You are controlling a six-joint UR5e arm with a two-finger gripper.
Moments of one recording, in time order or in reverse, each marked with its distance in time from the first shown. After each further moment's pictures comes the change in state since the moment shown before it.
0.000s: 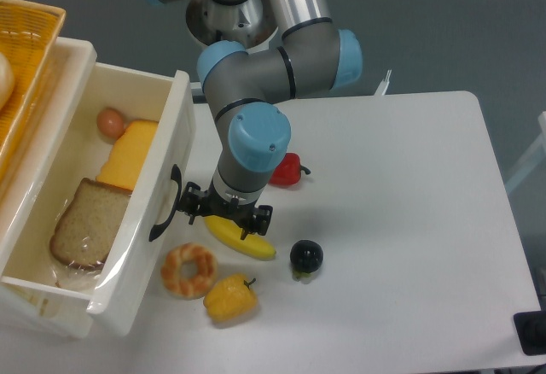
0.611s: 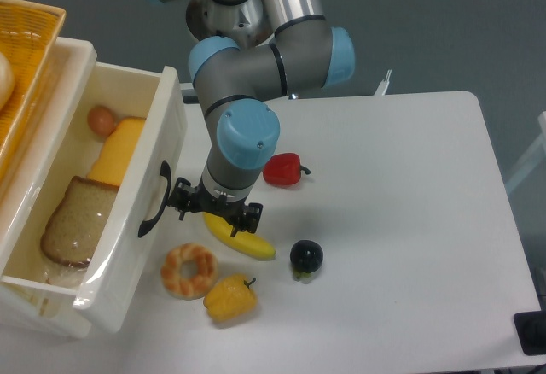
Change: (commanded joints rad) arm -0.034 0.023 -0.002 -0.012 -0.011 0.008
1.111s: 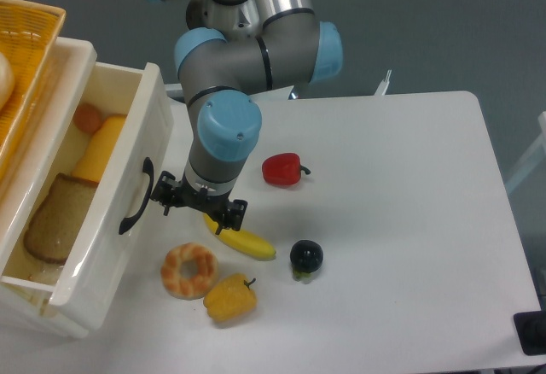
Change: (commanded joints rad) arm -0.049 0.014 0.002 0.009 0.003 0.002
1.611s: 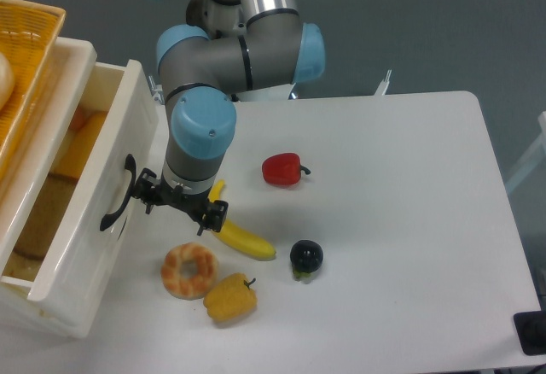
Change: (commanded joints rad) arm -0.044 -0.002 0.002 0.017 0.002 0.002
